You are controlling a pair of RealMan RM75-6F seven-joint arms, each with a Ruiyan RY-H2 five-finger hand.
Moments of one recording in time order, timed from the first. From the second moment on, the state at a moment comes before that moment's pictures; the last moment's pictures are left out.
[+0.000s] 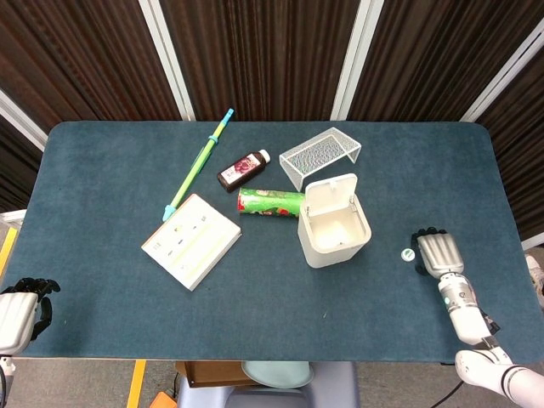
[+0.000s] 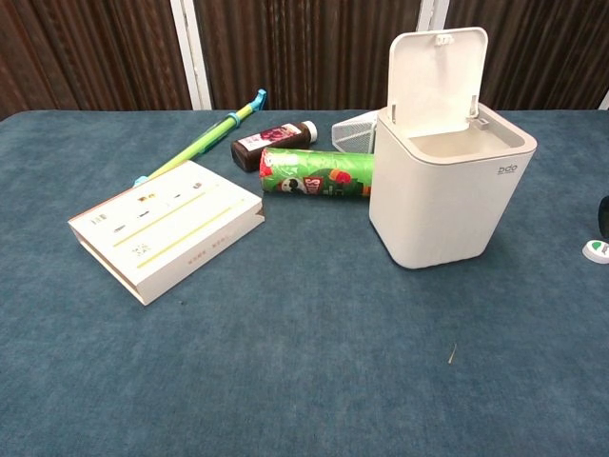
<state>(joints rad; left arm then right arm) -0.08 -1.06 -0.02 -1.72 1.46 1.46 0.30 0.47 -1.49 0.09 -1.07 -1.18 0.95 -0.25</state>
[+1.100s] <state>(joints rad) -0.08 -1.06 -0.02 -1.72 1.46 1.45 0.29 0.47 -1.52 0.10 -1.03 -1.21 0.92 -0.20</state>
